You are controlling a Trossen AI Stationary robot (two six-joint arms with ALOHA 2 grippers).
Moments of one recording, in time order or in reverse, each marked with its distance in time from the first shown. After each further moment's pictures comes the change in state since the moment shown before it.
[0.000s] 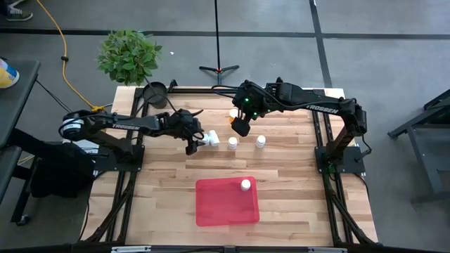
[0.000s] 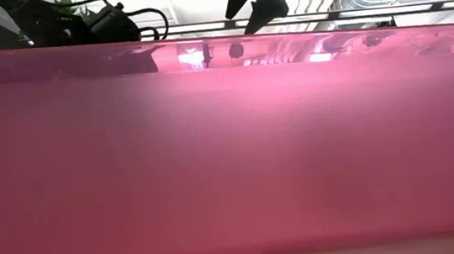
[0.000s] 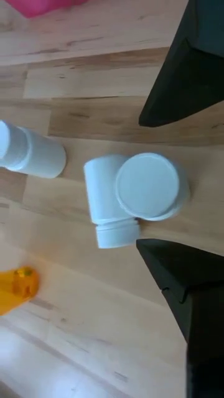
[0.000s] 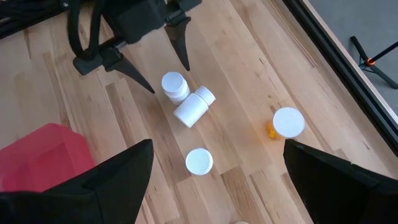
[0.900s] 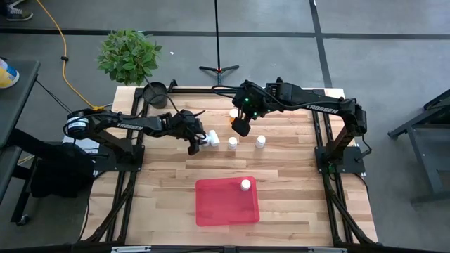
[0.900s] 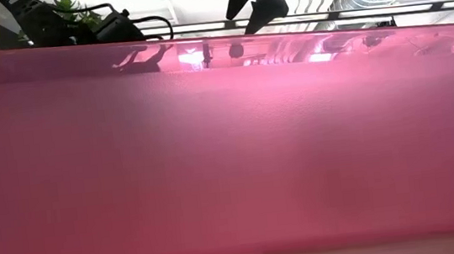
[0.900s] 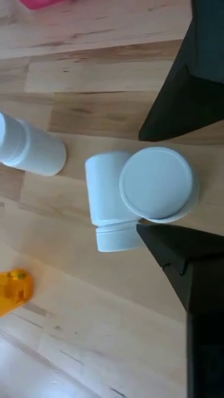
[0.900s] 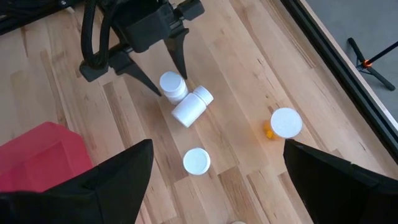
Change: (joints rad) left arm 0.000 0.055 0.000 0.061 0.006 -0.034; right arm 0.000 0.000 0.000 -0.002 0.007 -0.009
